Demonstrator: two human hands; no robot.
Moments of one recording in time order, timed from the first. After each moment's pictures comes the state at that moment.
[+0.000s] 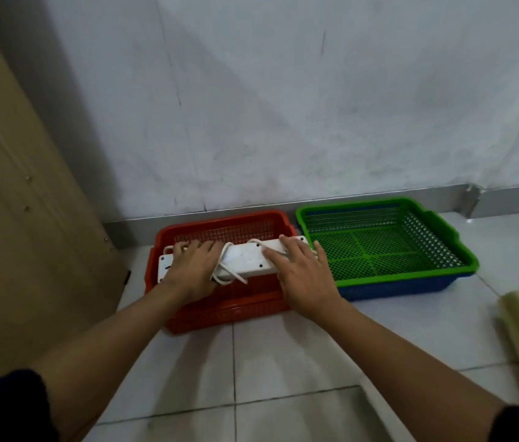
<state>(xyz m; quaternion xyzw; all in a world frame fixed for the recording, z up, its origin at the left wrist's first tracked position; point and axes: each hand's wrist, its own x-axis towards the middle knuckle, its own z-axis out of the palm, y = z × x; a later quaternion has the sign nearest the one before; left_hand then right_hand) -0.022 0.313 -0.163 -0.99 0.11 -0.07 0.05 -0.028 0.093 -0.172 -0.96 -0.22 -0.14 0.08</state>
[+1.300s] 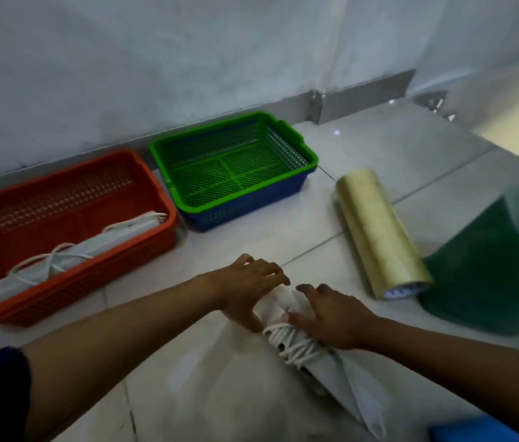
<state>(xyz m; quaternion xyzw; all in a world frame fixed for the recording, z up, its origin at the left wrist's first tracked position) -0.106 0.053 -0.223 -0.80 0.57 0.20 0.06 -0.220 -0.110 -0.227 -0.95 0.07 0.26 0.18</state>
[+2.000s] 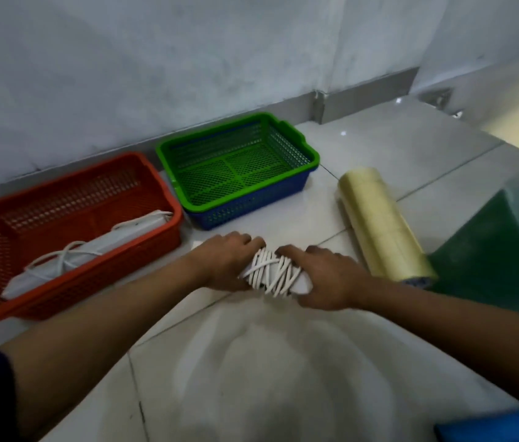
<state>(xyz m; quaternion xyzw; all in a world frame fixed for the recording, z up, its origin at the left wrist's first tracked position) -0.079 0.081 -0.204 -0.87 0.48 0.09 0.01 -0.184 -0.108 -0.189 -0.98 -0.04 0.14 0.14</state>
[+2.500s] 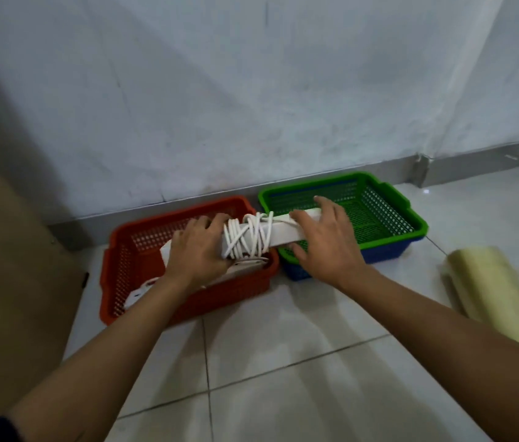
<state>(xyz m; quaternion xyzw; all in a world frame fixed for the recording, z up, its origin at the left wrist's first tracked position) -0.021 0.236 -0.151 -0.98 0.10 -0.15 -0.07 -0.044 0.015 -0.138 -0.98 -0.08 -0.15 0.10</state>
